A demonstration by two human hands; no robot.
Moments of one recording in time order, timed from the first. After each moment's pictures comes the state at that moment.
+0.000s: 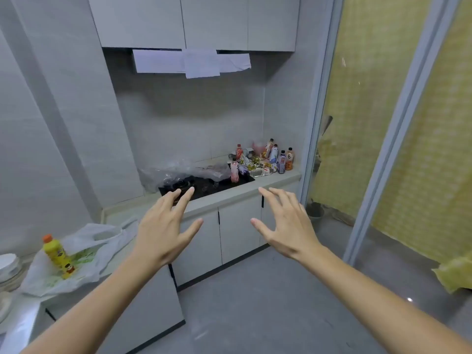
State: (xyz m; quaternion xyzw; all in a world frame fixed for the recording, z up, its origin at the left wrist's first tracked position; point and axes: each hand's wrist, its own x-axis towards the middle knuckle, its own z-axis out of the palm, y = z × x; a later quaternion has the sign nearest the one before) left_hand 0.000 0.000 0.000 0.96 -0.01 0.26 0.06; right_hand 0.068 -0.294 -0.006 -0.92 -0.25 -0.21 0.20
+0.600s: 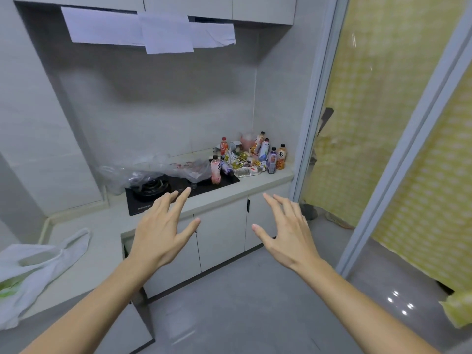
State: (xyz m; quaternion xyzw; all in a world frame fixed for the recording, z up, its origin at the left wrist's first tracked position) left_hand 0.246 -0.060 -0.043 0.97 0.01 0.23 0.09; right_hand 0.302 -0.357 -0.054 -0.94 -0.19 -0.16 0.24
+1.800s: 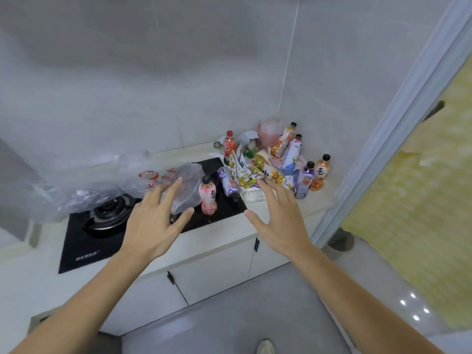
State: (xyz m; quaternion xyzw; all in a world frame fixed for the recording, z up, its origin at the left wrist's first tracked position) left_hand 0.793 0.026 -0.122 0.98 0.09 0.16 0.10; right_hand 0.900 -0.253 -0.136 -0.93 -0.24 -0.07 0.26
